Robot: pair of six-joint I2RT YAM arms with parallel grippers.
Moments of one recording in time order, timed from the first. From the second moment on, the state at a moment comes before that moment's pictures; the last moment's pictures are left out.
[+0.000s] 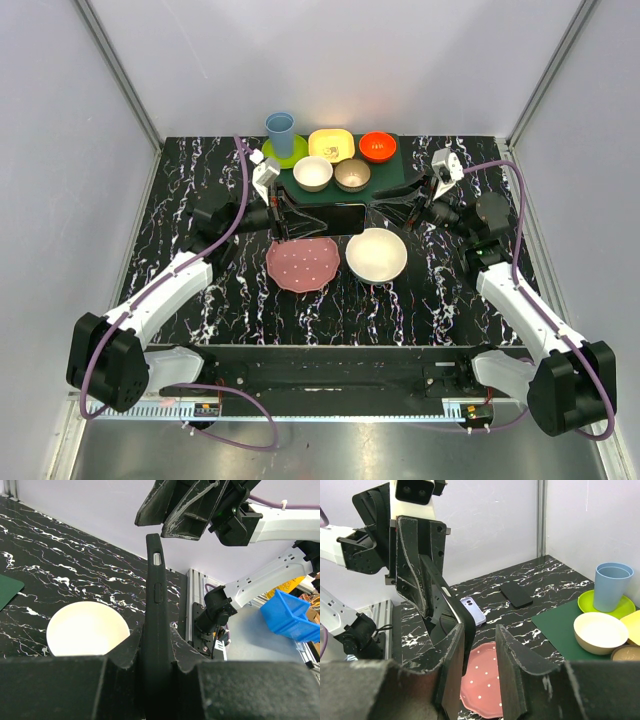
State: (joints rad) left arm -0.43 1.21 0.84 0.52 0.99 -0.54; right arm 0.27 1.11 0.77 0.69 -0.88 0.40
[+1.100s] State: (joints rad) left arm -0.43 1.21 0.84 0.51 0.98 -0.54; right arm 0.29 1.12 0.76 0.68 -0.84 0.37
